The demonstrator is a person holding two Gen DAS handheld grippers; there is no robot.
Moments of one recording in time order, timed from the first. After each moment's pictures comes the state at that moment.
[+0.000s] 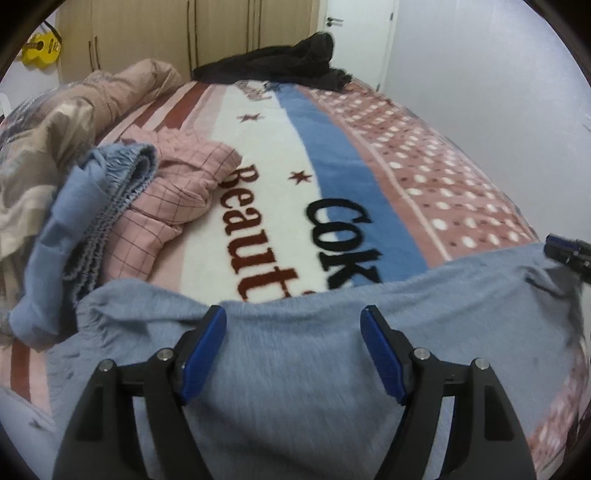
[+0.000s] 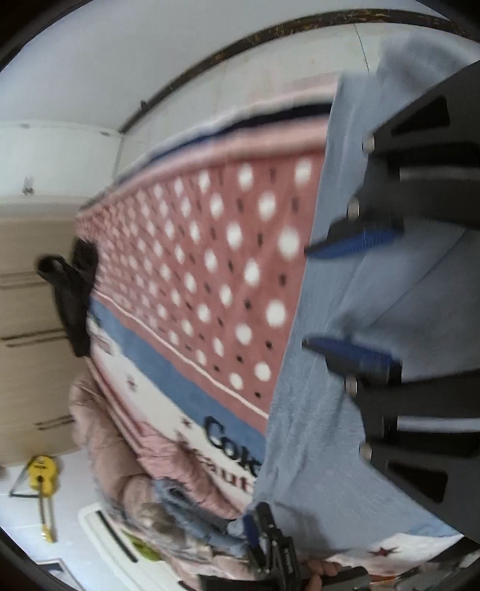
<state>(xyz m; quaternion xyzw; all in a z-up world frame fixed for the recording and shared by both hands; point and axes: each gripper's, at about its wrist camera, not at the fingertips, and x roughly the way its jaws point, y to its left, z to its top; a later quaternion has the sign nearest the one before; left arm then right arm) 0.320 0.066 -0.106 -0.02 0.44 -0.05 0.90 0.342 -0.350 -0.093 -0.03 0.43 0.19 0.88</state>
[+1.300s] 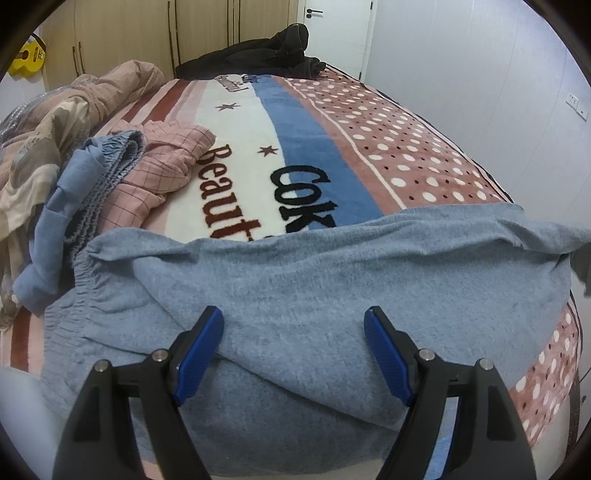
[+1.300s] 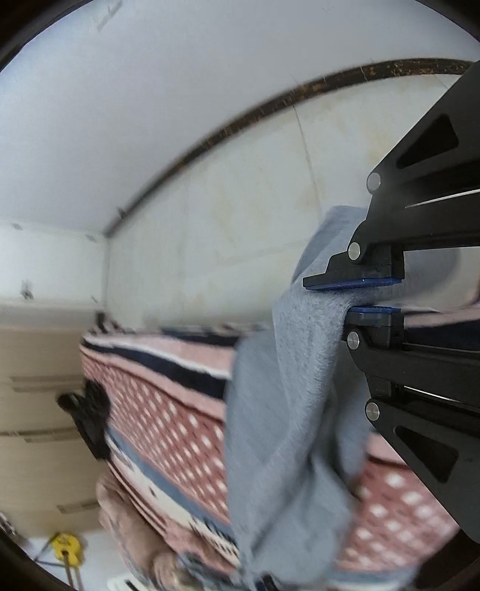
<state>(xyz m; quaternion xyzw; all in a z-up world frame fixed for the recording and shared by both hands) 0.280 0.041 -0.108 0.00 0.46 -0.06 0.88 0.240 -0.589 -0.047 -0.04 0.46 0.04 0.88</state>
